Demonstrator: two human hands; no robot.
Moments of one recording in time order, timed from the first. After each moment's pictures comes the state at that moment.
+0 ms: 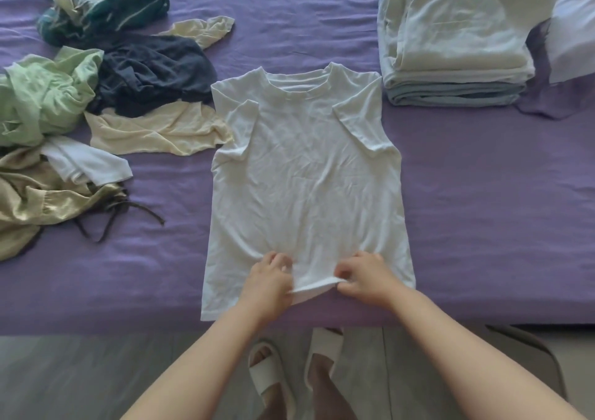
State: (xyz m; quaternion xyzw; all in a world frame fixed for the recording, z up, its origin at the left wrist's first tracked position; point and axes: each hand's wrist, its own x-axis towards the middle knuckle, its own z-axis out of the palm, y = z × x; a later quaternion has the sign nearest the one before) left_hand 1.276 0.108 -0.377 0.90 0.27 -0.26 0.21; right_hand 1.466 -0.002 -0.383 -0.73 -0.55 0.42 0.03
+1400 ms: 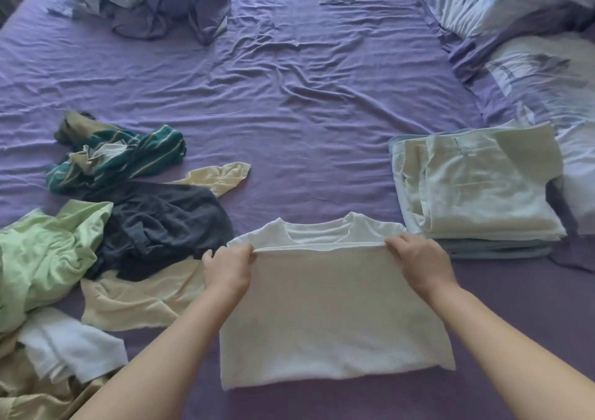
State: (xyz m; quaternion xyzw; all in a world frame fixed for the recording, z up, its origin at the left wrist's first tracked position) left_hand 1.395 0.438 -0.342 0.84 0.51 -0.14 0.12; right_hand 1.648 0.243 -0.327 -0.87 -0.50 0.04 -0.01
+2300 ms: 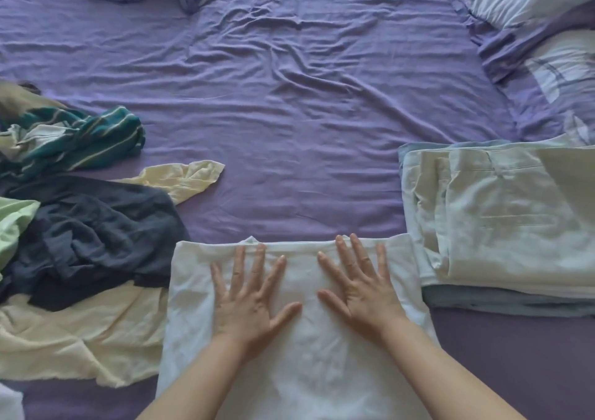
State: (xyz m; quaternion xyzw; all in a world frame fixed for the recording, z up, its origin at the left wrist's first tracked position) left_hand 1.452 0.405 -0.442 0.91 0.40 -0.09 0.07; right_hand 1.653 0.300 -0.436 -0.78 -0.62 0.08 -0.02
